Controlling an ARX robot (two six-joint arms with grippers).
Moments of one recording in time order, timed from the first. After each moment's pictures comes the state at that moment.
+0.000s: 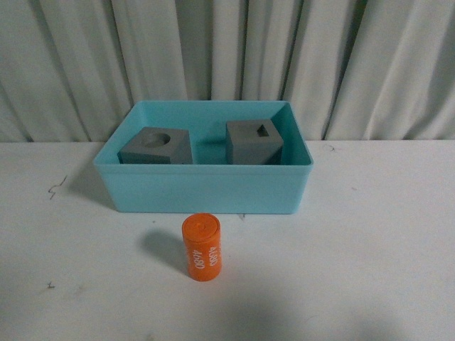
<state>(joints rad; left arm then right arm) 0.00 0.01 0.01 0.00 0.00 -0.01 -0.32 0.54 0.22 -0.05 -0.29 -0.02</state>
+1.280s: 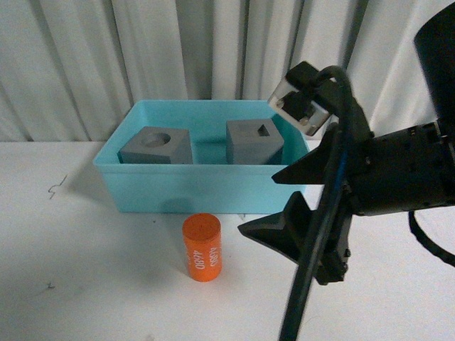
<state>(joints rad) 0.00 0.01 0.01 0.00 0.00 -0.01 0.31 1.87 0.97 0.14 -0.69 -0.51</state>
